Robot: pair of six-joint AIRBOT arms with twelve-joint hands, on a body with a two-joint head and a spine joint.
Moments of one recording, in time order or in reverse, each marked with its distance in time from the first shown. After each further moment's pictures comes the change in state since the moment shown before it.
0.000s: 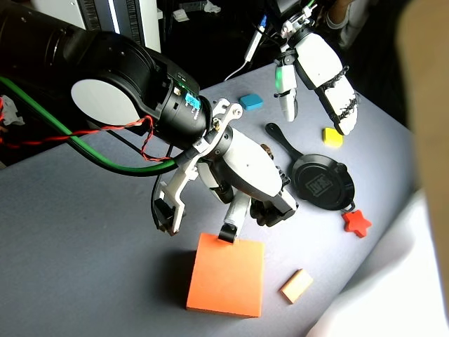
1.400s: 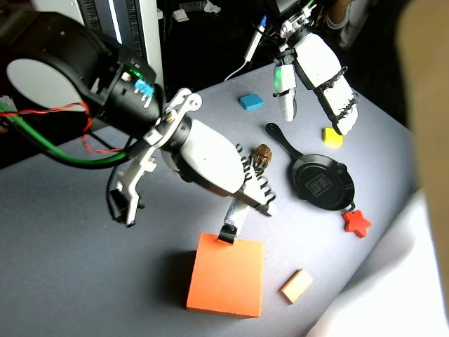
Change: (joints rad) left arm 0.000 0.000 -0.005 -0.011 -0.001 -0.005; right arm -0.023 0.174 -0.152 -0.003 -0.037 0.050
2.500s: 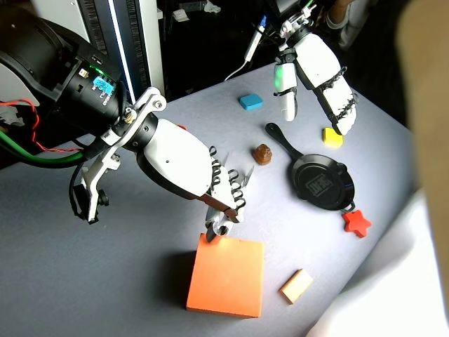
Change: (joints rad) left arm 0.000 0.000 0.000 -0.007 0.000 0.000; right arm 0.047 0.106 -0.085 -0.004 -0.047 0.031
